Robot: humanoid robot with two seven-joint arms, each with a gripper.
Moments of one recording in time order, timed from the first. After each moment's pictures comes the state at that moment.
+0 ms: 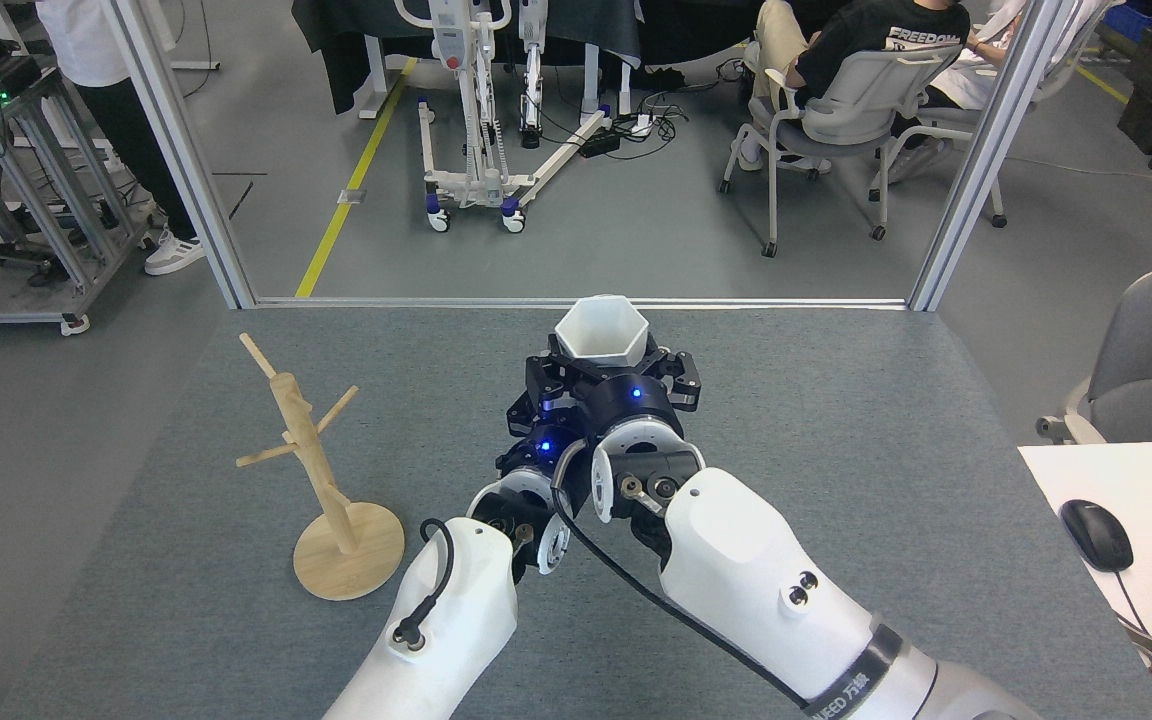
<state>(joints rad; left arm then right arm) -0.64 -0.14 -0.48 -1.05 -1.24 0.07 -0.09 -0.80 -0.02 0.86 -1.30 0.93 0.72 0.35</state>
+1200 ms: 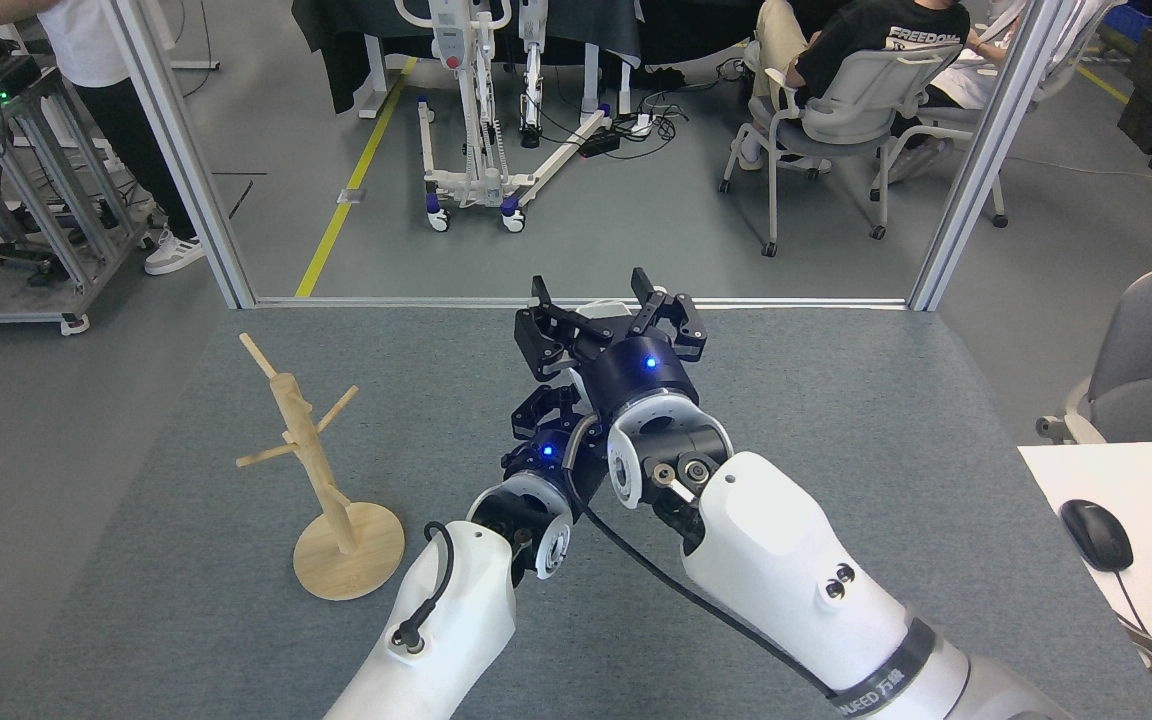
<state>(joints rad) -0.64 -0.14 -0.48 -1.05 -1.24 0.04 -0.08 -0.80 -0.07 0.80 -1.44 0.94 0.58 0.22</state>
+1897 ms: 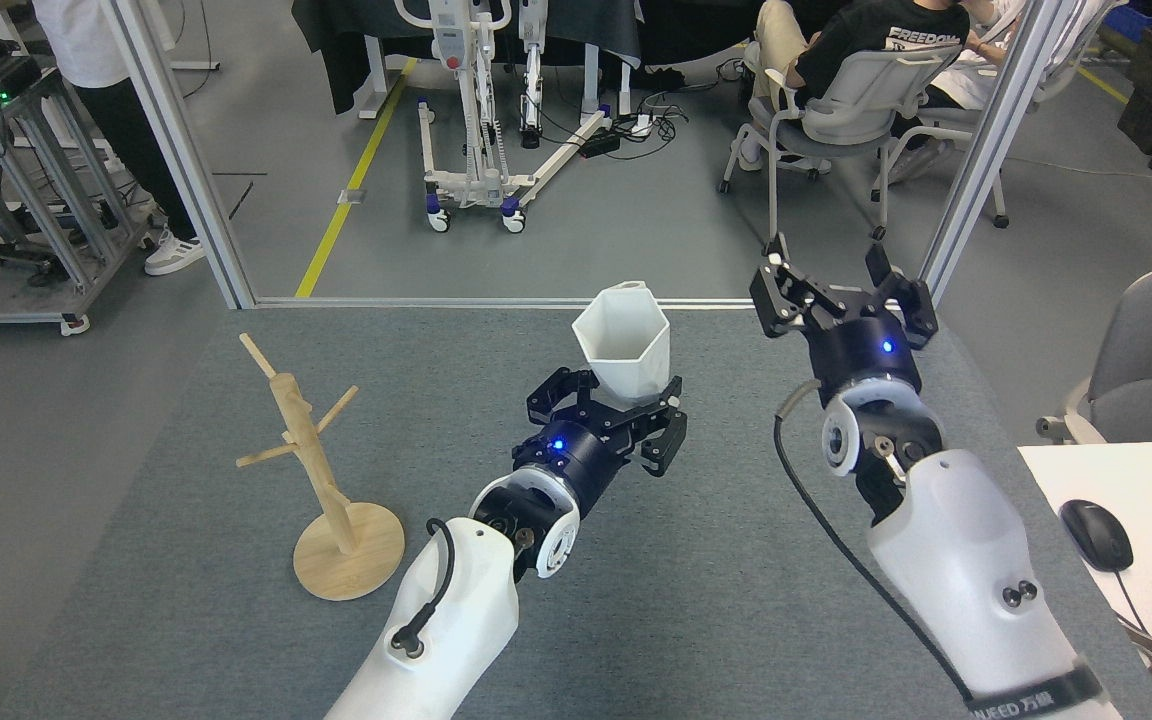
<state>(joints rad) -0.62 -0.14 -0.48 -1.14 -1.30 -0.04 -0.06 -0.63 -0.25 0.39 -1.33 1.03 0.39 0.09</state>
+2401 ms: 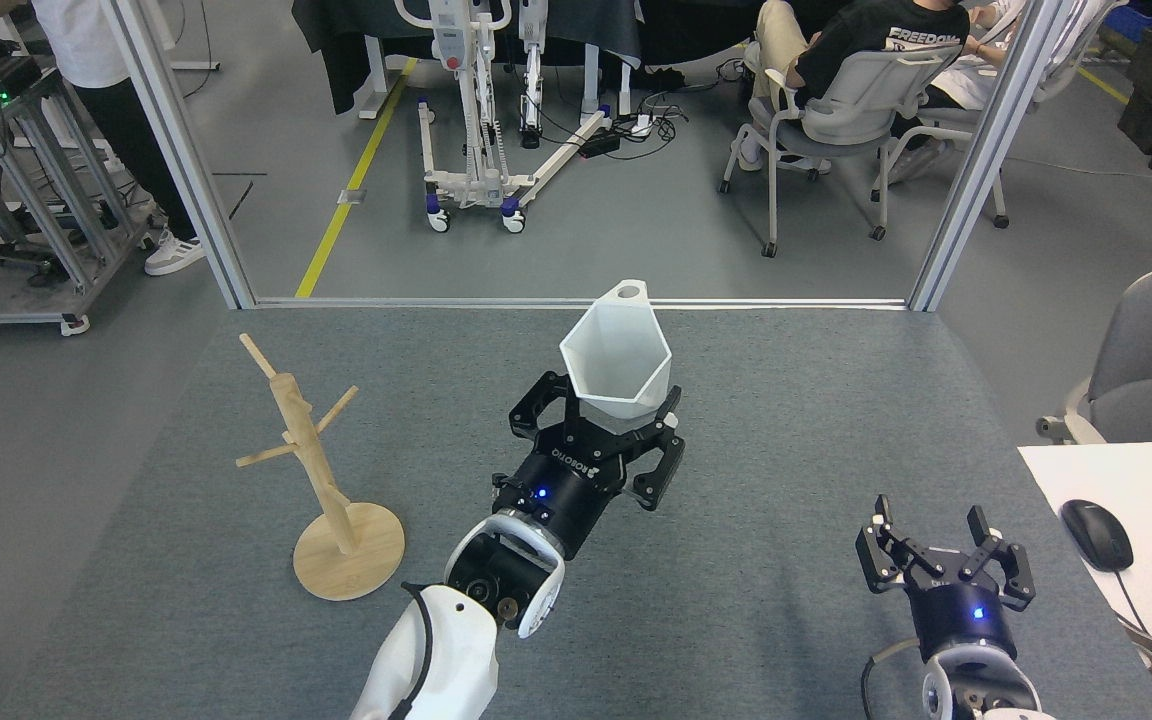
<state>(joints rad) -0.42 -0.10 -0.47 -1.44 -1.50 -0.03 0.06 -0.15 -0.18 -0.02 -1.21 1.30 0.05 -0.13</state>
